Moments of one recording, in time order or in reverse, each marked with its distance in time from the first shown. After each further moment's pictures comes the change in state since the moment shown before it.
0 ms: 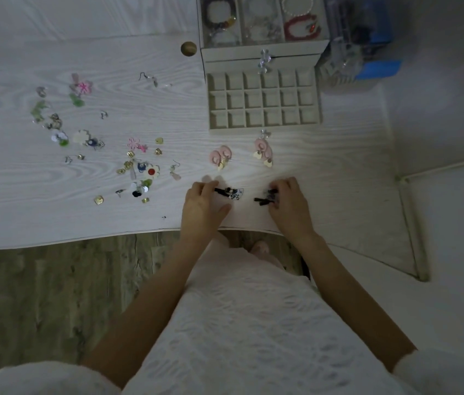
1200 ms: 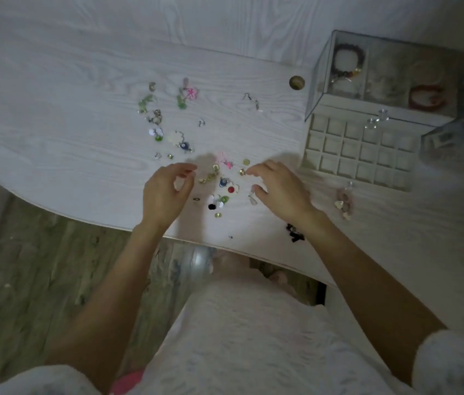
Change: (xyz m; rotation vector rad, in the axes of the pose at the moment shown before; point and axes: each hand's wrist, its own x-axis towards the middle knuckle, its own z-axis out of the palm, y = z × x) left_hand 0.024 -0.124 -0.150 -0.132 0.365 -0.107; right_hand 0.090 -0.169 0.039 -0.234 -0.276 -0.552
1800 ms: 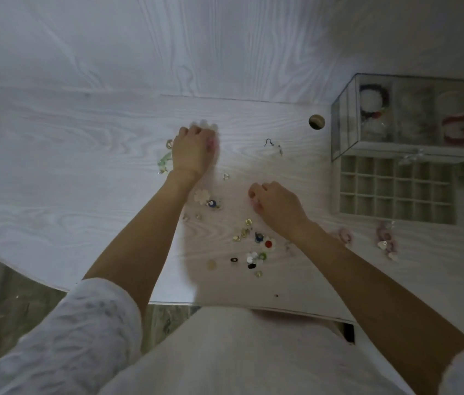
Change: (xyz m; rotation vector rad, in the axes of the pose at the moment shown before) left_hand 0.222 -0.026 0.018 0.459 -0.175 0.171; right_hand 0.106 -0.027 0.031 -0.180 0.015 0.048
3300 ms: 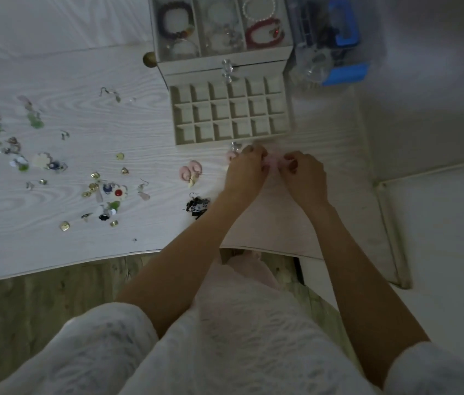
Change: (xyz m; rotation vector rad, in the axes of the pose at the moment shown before) left_hand -0.170 0.372 0.114 -0.339 -0.305 0.213; right_hand -0.244 0.227 -0.030 0.393 0.322 0.755
